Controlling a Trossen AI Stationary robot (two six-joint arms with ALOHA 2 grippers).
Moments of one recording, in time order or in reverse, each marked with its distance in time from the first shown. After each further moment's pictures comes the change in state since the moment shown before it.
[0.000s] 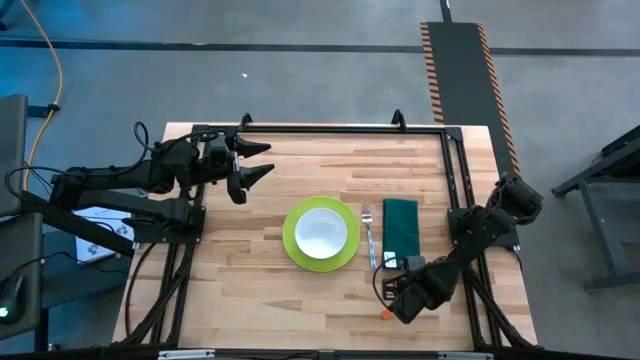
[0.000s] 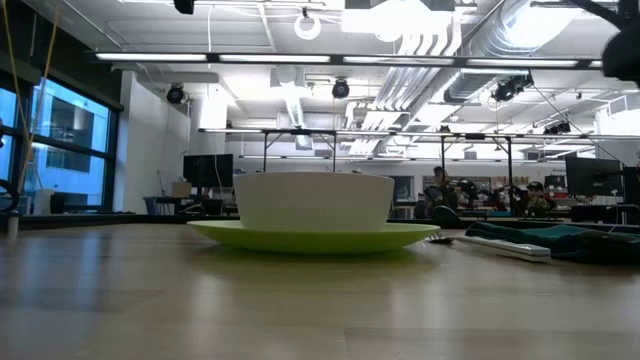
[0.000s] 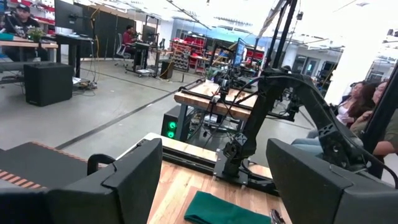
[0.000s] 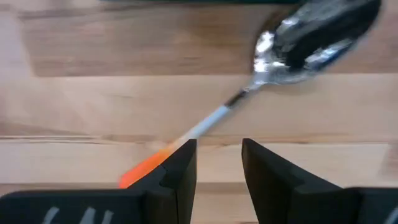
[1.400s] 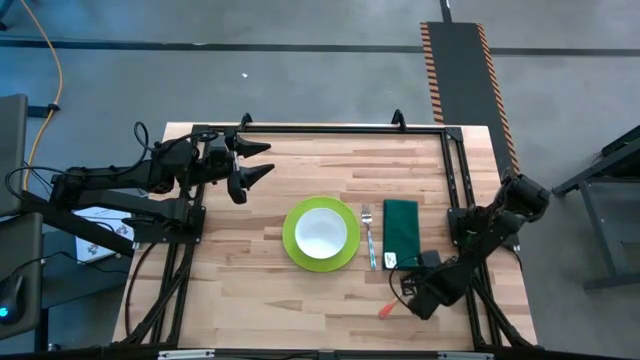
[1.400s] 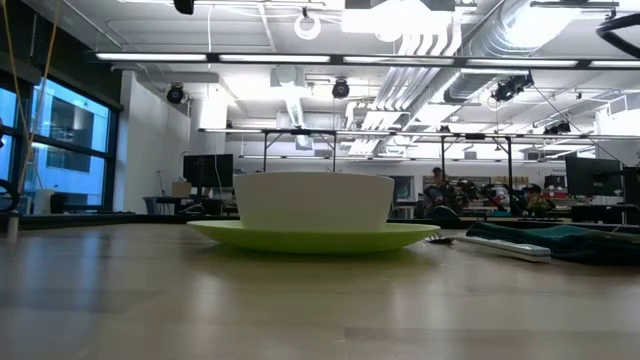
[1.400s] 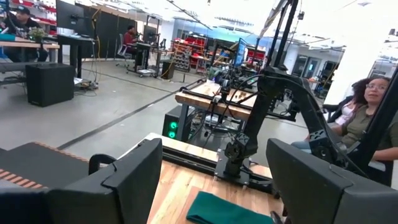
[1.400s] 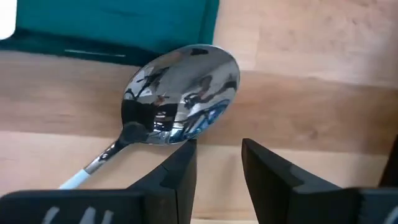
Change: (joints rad) left arm 0.000 0.000 0.000 0.000 -0.005 0.002; right arm 0.098 -0.057 -0.210 -0.006 -0.003 -0.038
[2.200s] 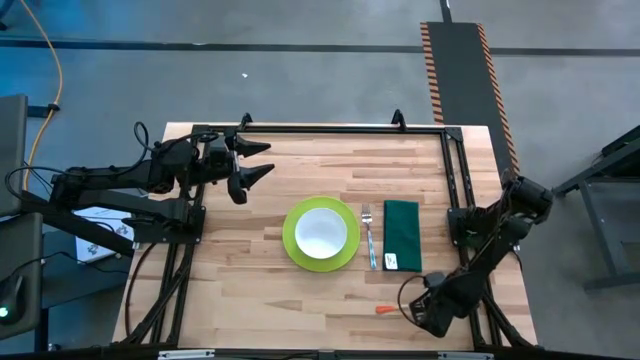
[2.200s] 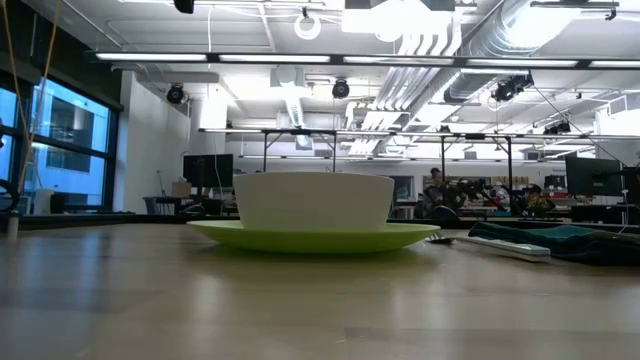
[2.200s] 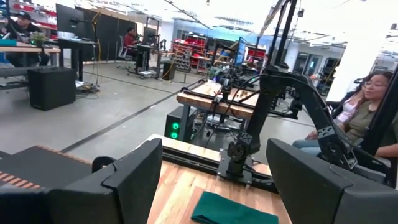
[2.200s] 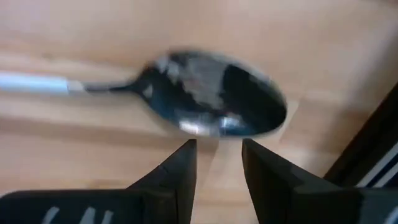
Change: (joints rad) left arm 0.000 0.000 0.000 0.000 0.000 0.026; right arm 0.122 0.001 0.000 0.225 -0.224 0.035
